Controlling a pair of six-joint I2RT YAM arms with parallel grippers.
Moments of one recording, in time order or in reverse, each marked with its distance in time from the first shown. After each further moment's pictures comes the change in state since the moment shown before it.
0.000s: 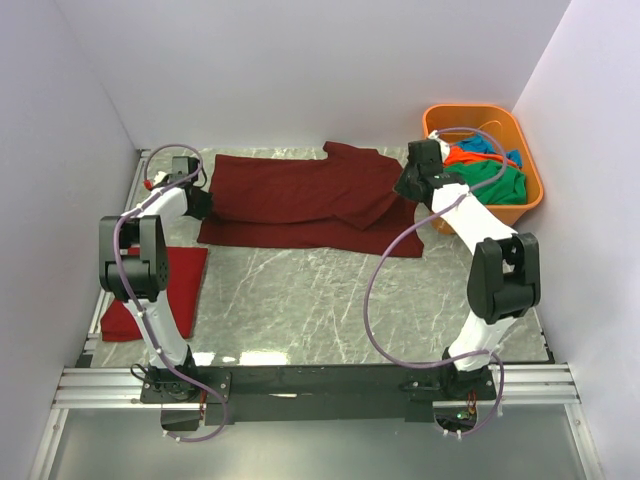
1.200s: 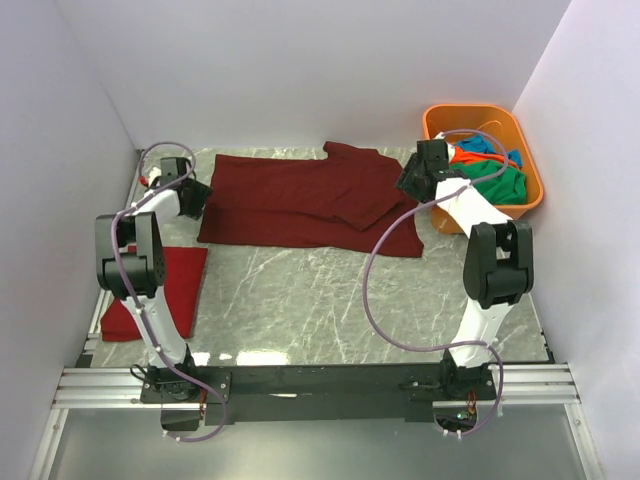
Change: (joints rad) left arm 0.060 0.035 -0.009 0.155 0.121 0.075; right arm -0.072 0.124 0.054 0.012 -0.057 -0.015
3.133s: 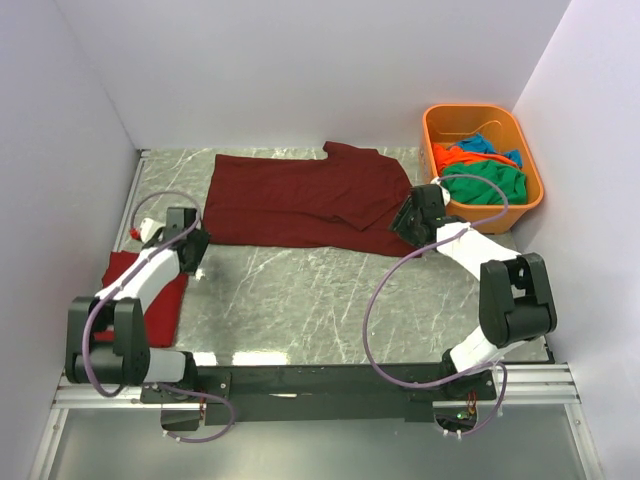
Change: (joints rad) left arm -0.099 -0.619 -0.607 -0.118 -0.265 -0.139; right arm 0.074 -0.283 -0.494 0.148 -0.037 0.113
